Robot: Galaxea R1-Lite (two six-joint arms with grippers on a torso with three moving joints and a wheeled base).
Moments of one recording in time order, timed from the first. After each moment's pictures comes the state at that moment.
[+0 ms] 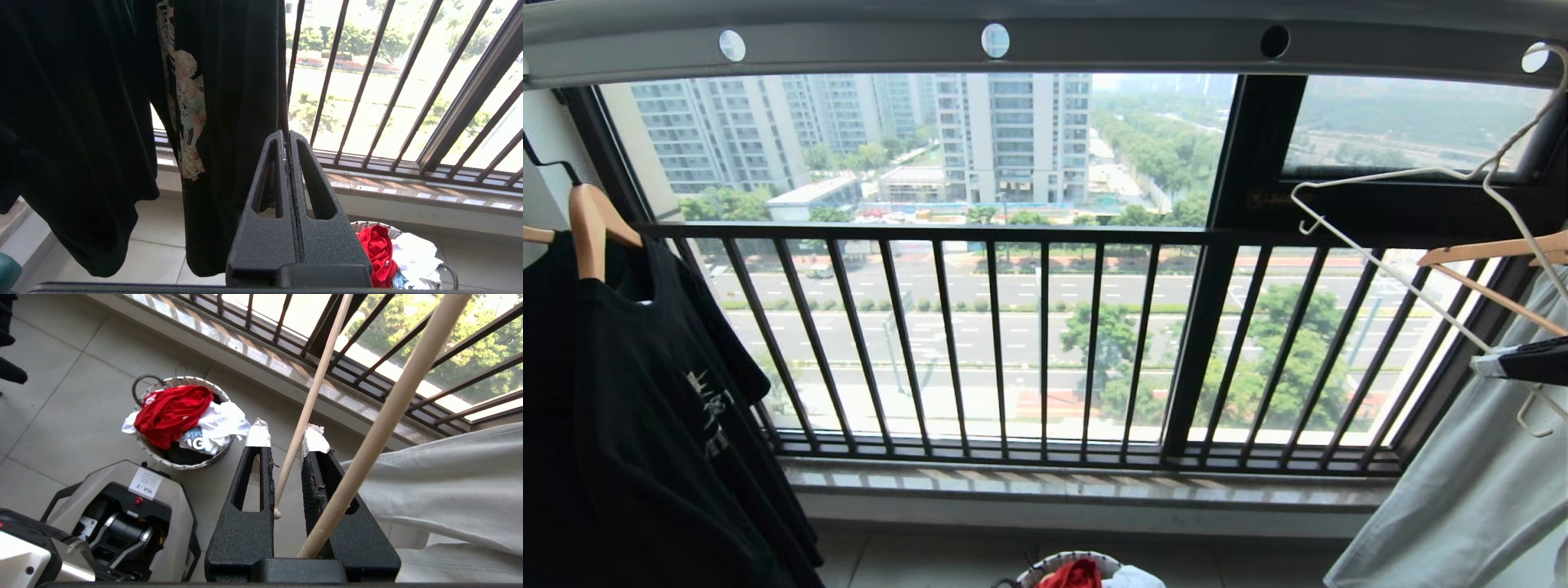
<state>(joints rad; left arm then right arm) 0.00 0.00 0.00 0.00 0.05 -0.08 -0.23 1.27 -1.19 0.61 0.41 -0.45</state>
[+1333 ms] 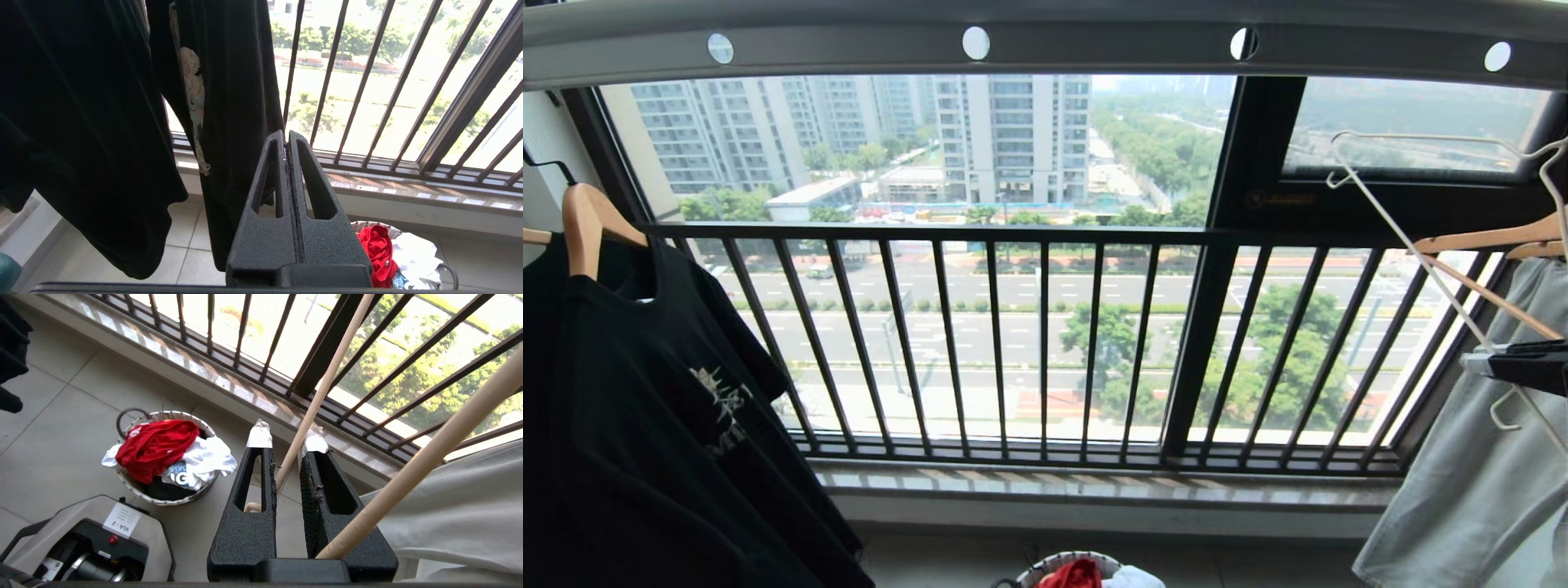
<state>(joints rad) 0.00 0.00 0.00 0.00 0.05 -0.08 -0.22 1.19 -0.99 0.33 0.43 -0.45</state>
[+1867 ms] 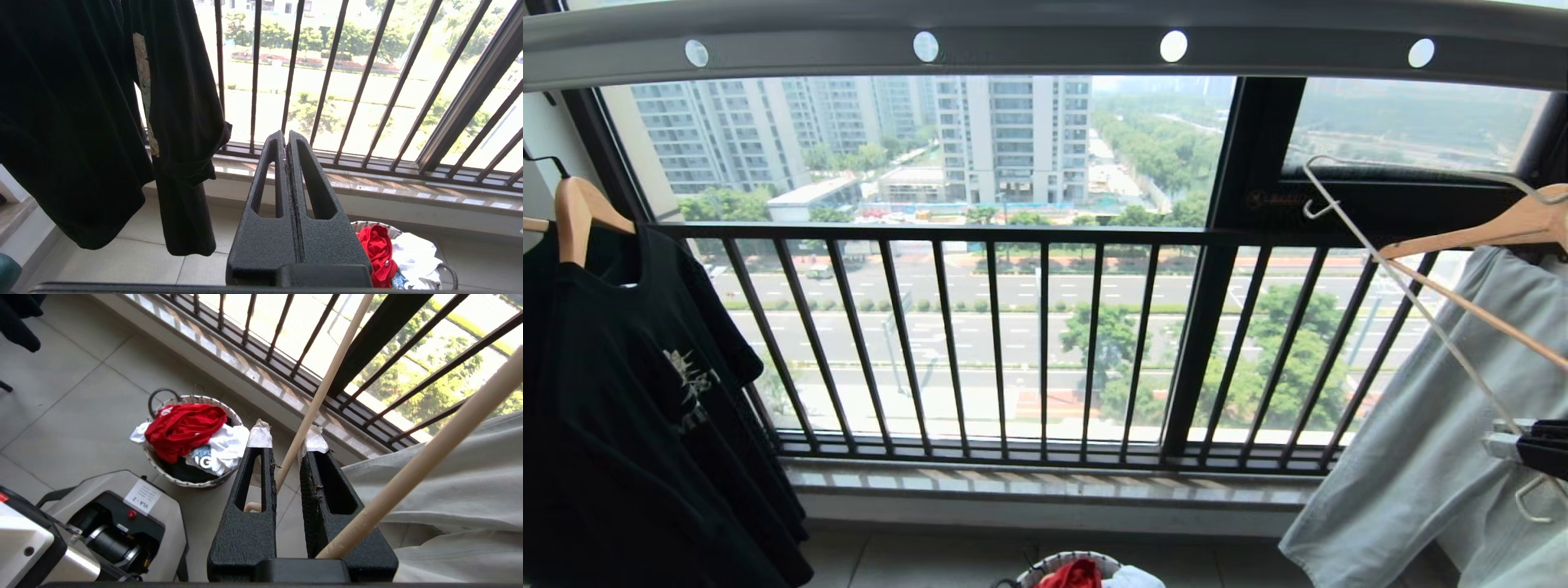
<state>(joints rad) 0.00 0.00 0.00 0.00 0.05 -0.08 -0.16 0.98 -0.81 0.38 0.48 -0.48</state>
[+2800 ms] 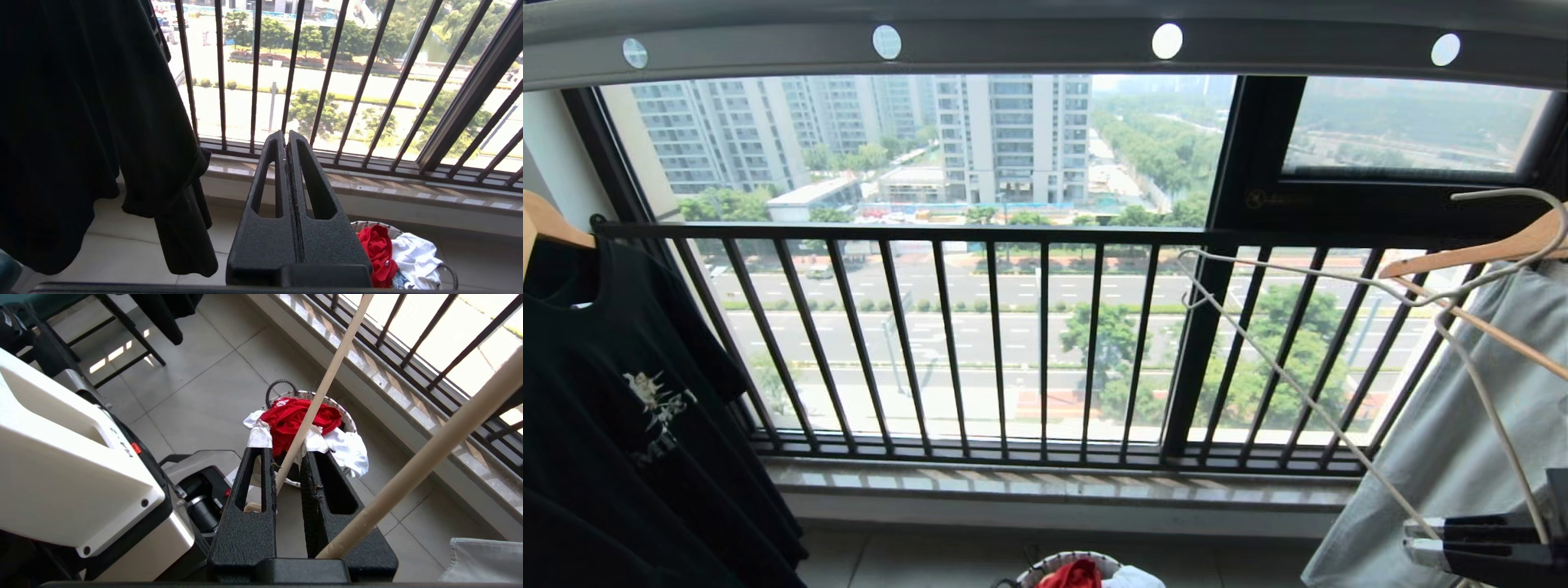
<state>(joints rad) 0.00 0.00 0.00 0.00 0.05 -0.08 -0.09 1.06 -0.62 0.33 0.81 -0.51</state>
